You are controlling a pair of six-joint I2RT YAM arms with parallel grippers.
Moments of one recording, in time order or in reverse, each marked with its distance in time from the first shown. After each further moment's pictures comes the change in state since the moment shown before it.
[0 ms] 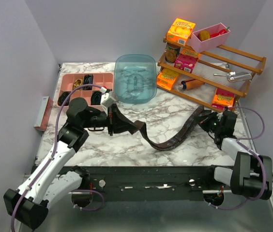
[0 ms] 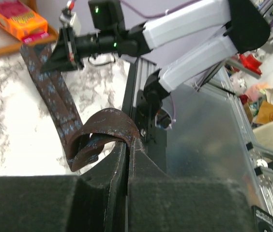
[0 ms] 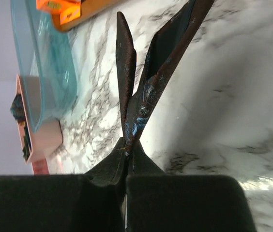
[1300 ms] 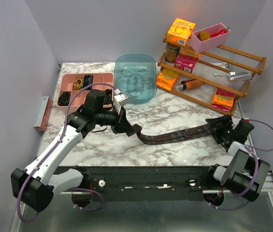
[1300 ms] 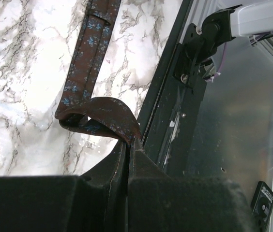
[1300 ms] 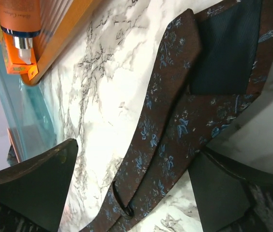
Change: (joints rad) left arm -0.043 0.235 0.159 -0.603 -0.190 0.386; right arm -0.379 -0.025 -0.051 -0.140 -0.087 -0.096
